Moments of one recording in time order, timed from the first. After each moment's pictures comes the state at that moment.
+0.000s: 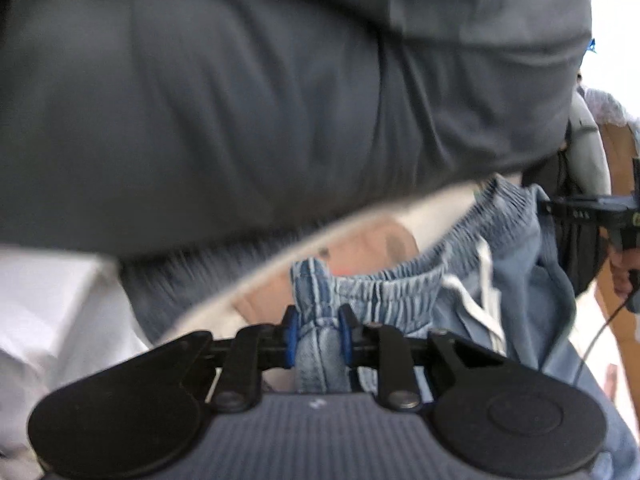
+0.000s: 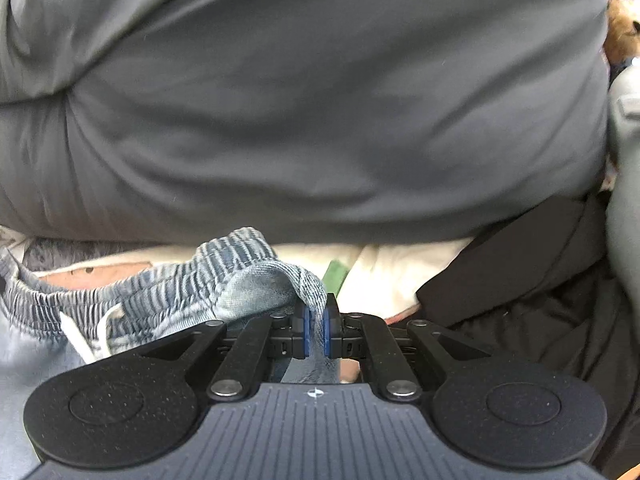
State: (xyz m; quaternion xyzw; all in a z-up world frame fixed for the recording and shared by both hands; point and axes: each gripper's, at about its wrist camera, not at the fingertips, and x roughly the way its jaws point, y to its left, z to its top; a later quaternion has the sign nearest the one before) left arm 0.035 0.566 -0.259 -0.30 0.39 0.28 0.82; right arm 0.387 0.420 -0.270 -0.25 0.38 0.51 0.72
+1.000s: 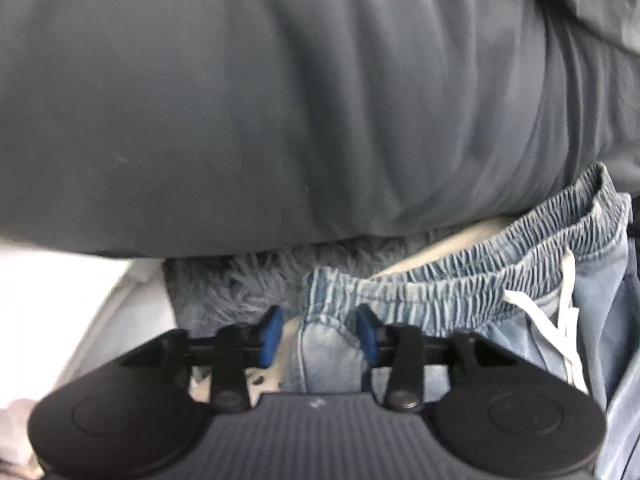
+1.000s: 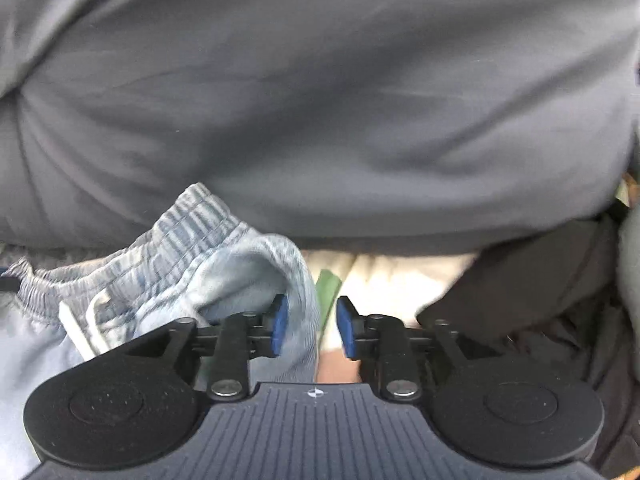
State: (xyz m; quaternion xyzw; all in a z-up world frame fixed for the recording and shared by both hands) left arm 0.038 0.608 -0.308 -0.33 0.43 0.38 0.75; right arm 0.405 0.456 -0.274 -0.29 0.42 0.47 0.72
